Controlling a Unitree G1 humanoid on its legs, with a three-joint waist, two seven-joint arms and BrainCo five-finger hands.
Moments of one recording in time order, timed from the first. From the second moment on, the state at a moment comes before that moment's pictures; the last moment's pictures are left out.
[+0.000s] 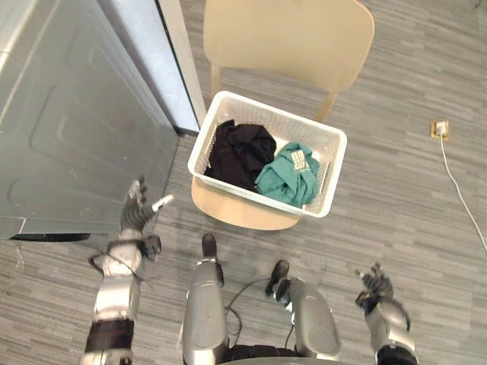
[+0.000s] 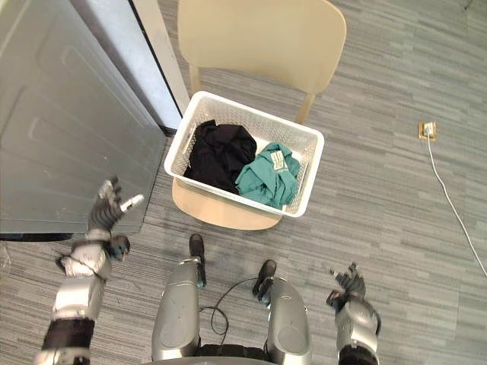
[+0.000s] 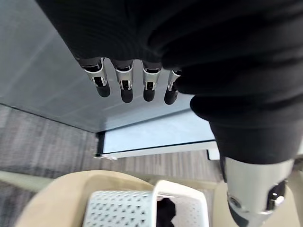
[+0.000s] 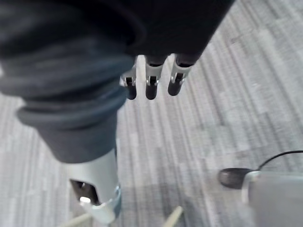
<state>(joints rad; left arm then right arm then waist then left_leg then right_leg) 0.01 0.25 0.18 0.12 -0.15 0.02 0.05 0.01 -0.06 -0.45 0.67 0.17 0.05 -0.08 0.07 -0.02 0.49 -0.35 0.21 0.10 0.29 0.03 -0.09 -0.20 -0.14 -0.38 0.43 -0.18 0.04</state>
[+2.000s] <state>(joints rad) 0.17 0.06 0.19 0.82 -0.09 -0.02 0.14 -0.03 -0.06 -0.12 0.38 -0.11 -0.02 -0.14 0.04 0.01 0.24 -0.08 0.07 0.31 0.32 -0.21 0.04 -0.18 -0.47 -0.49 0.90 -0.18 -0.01</state>
